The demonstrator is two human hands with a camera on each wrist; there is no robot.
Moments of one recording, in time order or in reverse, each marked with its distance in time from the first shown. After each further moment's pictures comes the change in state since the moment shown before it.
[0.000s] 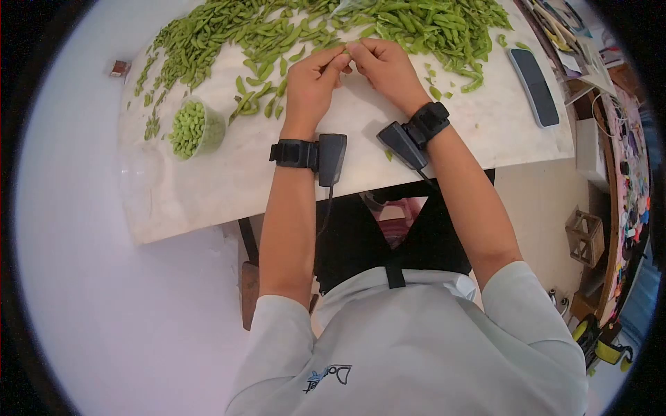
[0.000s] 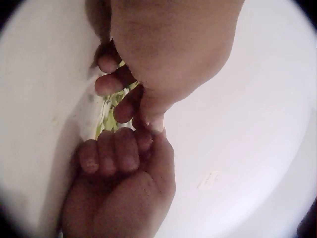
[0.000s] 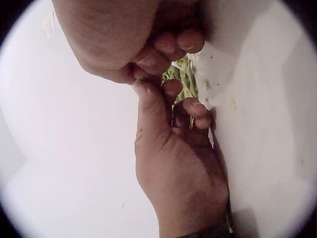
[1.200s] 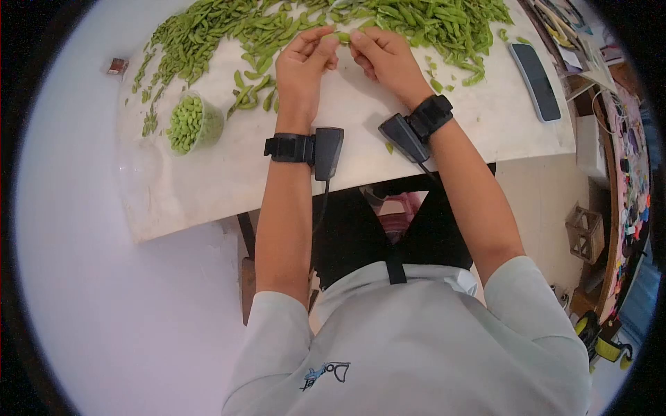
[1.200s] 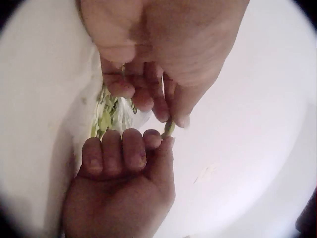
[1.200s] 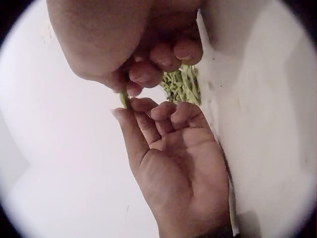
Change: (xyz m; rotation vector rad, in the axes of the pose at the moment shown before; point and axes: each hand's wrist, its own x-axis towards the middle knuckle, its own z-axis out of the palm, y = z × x) left_hand 0.005 0.003 -0.002 -0.506 0.072 -0.117; right_hand 0.002 -0.001 0.000 0.180 -0.047 0.004
